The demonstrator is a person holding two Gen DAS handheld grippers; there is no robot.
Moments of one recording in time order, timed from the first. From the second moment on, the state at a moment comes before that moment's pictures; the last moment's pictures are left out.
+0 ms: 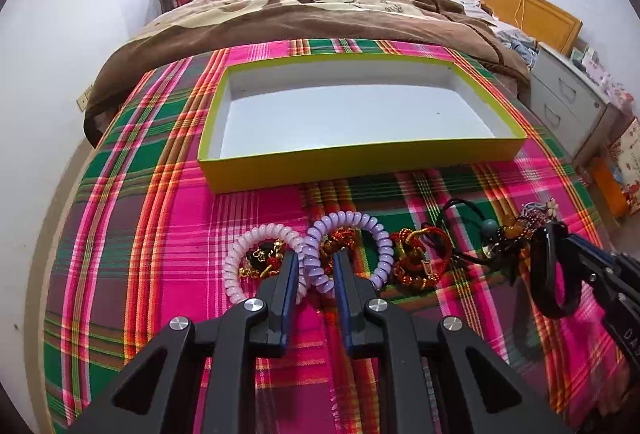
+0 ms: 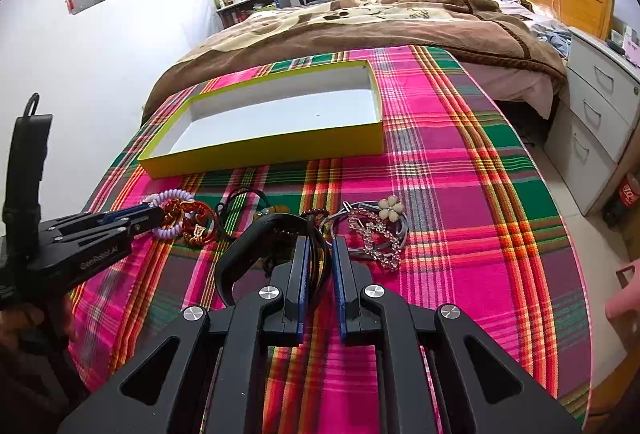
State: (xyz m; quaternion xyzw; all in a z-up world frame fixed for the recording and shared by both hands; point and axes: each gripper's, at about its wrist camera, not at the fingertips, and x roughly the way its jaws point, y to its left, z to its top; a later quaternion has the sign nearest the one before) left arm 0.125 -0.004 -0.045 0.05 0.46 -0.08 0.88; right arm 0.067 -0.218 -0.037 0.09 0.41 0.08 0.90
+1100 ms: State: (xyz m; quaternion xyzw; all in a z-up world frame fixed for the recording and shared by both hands) left arm 0.152 0.031 0.024 -0.03 0.38 -0.08 0.92; right arm 0.129 -0.230 0.018 0.07 0.37 0.07 0.93
